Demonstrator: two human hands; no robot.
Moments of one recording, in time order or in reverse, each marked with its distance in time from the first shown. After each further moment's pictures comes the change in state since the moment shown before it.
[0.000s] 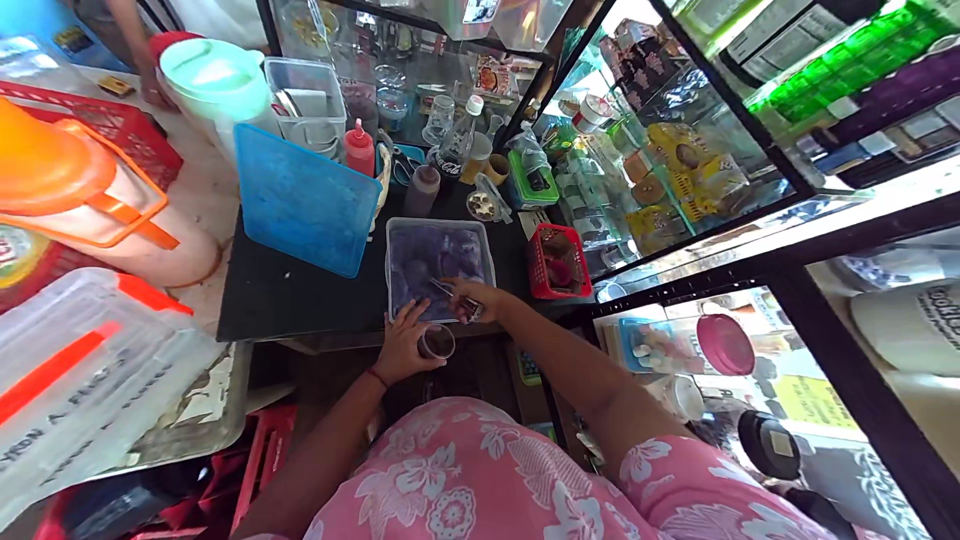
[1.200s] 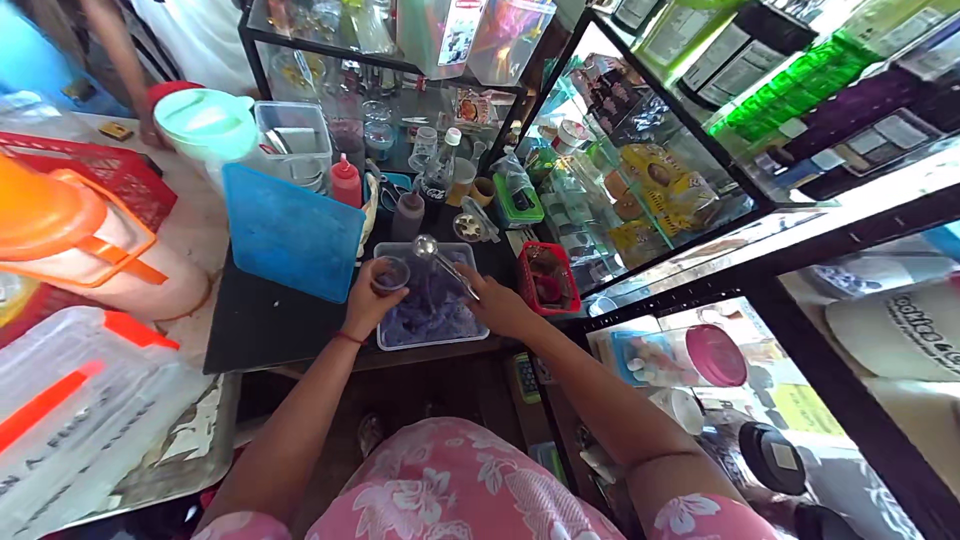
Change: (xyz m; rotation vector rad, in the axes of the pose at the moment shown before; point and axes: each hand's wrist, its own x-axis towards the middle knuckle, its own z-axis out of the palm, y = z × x) left_hand 0.072 0.019 -0.088 -0.393 0.414 -0.123; right_hand -0.109 -0.053 0.026 -1.212 0.449 -0.216
